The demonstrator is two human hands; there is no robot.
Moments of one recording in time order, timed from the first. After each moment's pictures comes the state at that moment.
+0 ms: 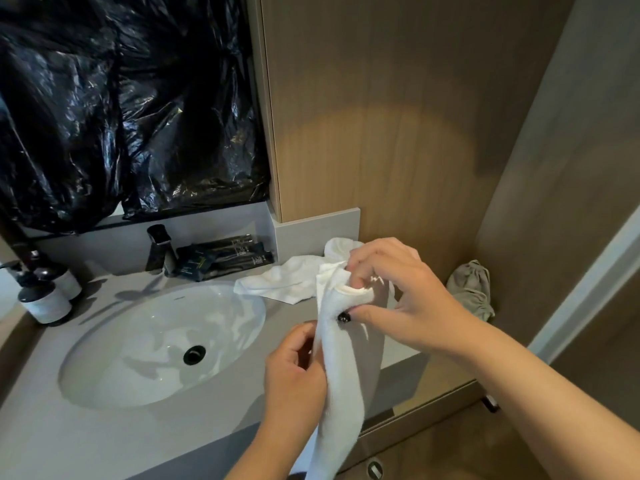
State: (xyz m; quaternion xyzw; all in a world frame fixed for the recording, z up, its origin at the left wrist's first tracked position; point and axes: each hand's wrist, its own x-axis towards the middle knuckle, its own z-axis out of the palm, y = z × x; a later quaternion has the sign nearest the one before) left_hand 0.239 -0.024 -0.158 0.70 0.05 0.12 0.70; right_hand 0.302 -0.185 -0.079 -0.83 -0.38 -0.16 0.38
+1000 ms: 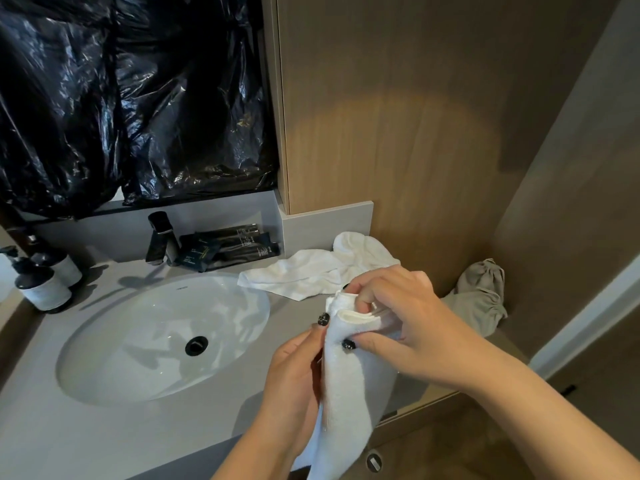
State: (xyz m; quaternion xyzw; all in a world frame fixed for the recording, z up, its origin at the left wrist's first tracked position) left_hand 0.269 -0.017 -0.158 0.48 0.11 -0.04 0.87; right_hand 0.320 -0.181 -0.100 -0.89 -0.36 -0.07 0.28
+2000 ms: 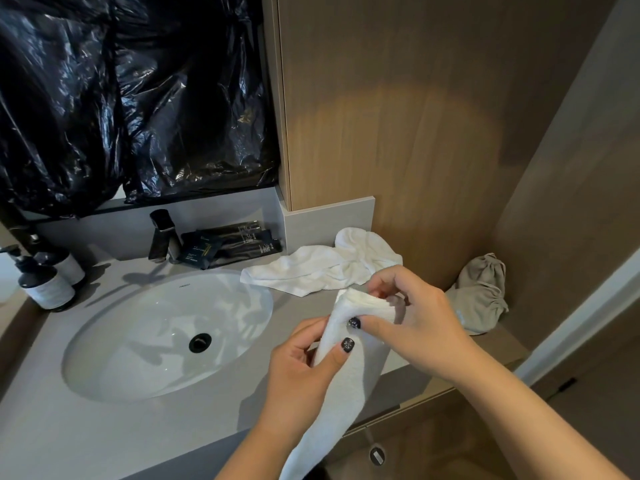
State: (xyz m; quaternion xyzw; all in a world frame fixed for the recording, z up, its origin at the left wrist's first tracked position) left_hand 0.267 -0.003 -0.177 0.69 0.00 0.06 0.72; right_hand 0.324 -0.177 -0.129 -0.86 -0.21 -0.06 0.47
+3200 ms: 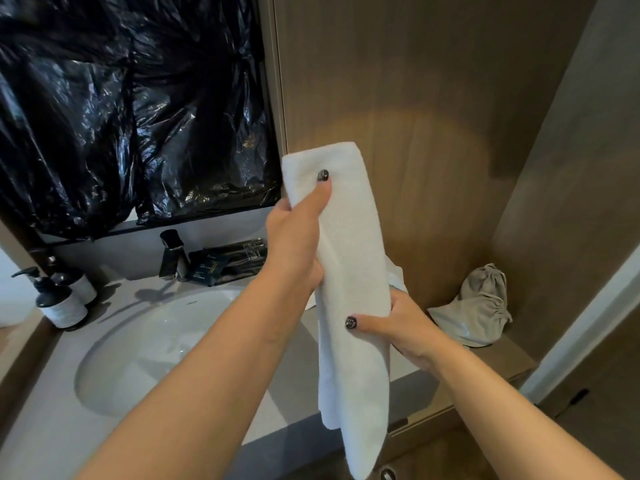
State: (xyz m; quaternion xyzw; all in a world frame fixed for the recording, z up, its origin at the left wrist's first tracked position) left_hand 0.347 -0.010 -0.030 0.49 0.09 0.09 0.86; right_hand 0.344 -0.163 -0.149 -0.71 -0.13 0.16 0.68
